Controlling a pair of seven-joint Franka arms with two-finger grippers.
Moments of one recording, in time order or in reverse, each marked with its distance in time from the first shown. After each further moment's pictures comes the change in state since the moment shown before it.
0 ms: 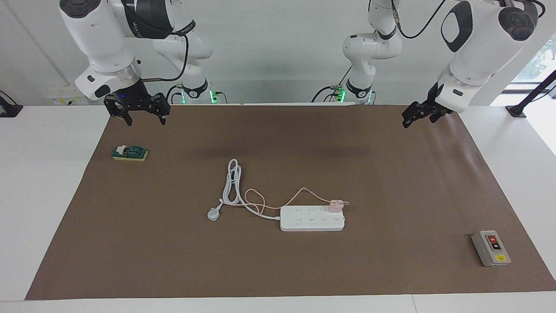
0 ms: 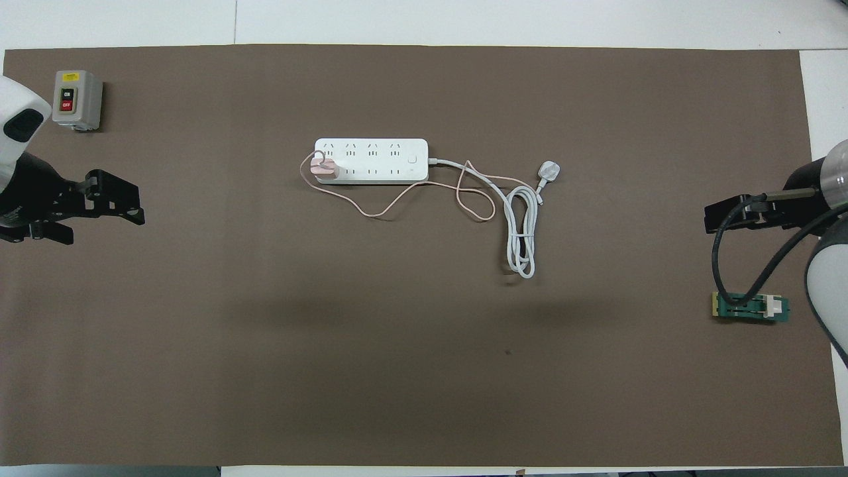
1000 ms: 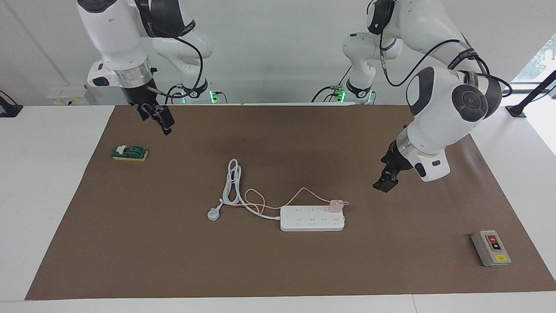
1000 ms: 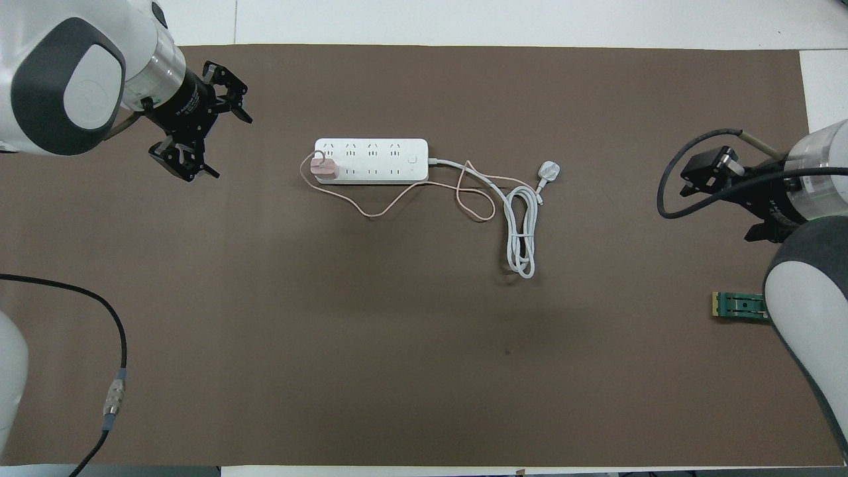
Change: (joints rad) left arm -0.120 0.479 -0.054 0.471 -0.033 0.039 -1.048; right arm 0.058 0.000 0.012 -0.012 0.000 0.087 0.906
